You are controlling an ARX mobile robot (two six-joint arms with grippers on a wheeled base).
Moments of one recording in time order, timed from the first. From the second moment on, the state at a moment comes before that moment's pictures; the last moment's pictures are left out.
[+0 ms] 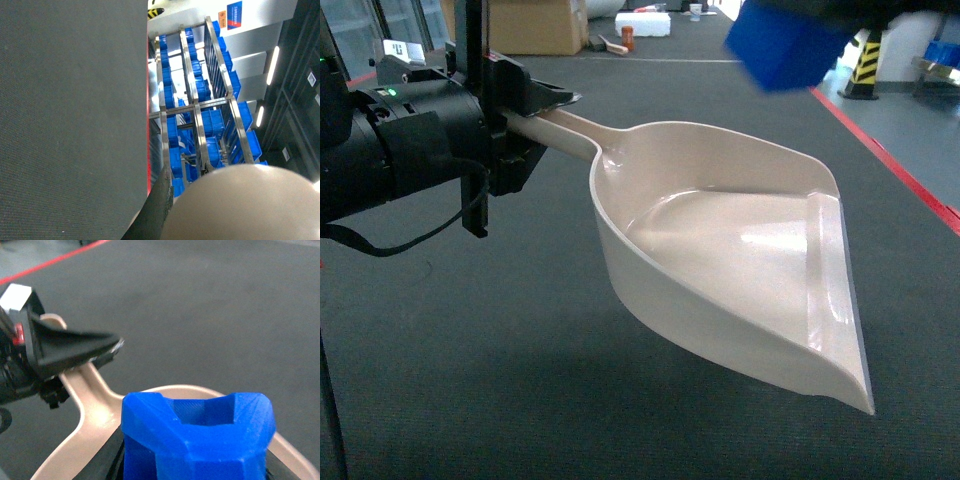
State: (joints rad) left arm -0.23 1.86 0.83 1.01 0.30 -1.29; right arm 0.41 1.47 0.95 0.23 -0.13 0.01
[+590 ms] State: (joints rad) left arm -0.23 1.86 0.83 1.01 0.30 -1.28; right arm 0.45 1.51 0.94 0.27 0.06 0.12
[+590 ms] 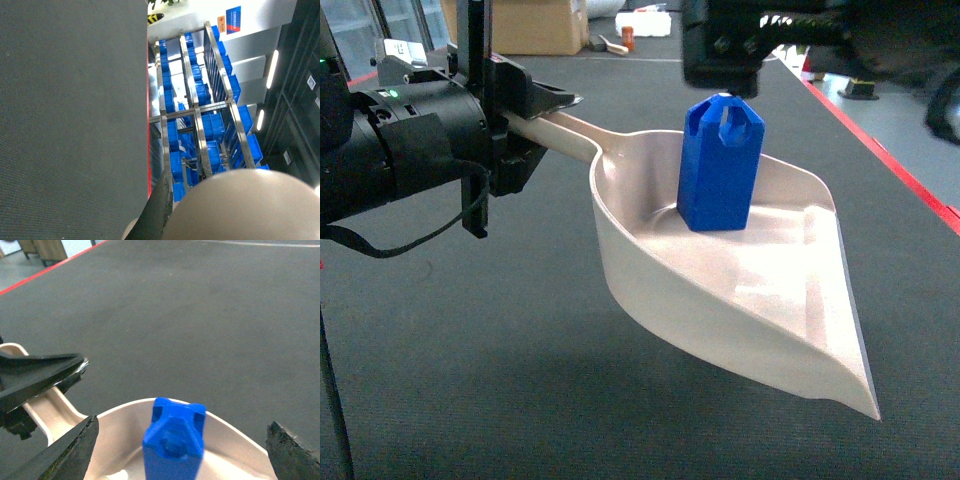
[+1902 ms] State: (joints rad) left arm -0.27 1.94 0.77 1.28 0.24 -1.70; right arm 0.21 0.23 0.26 -0.02 0.55 -0.34
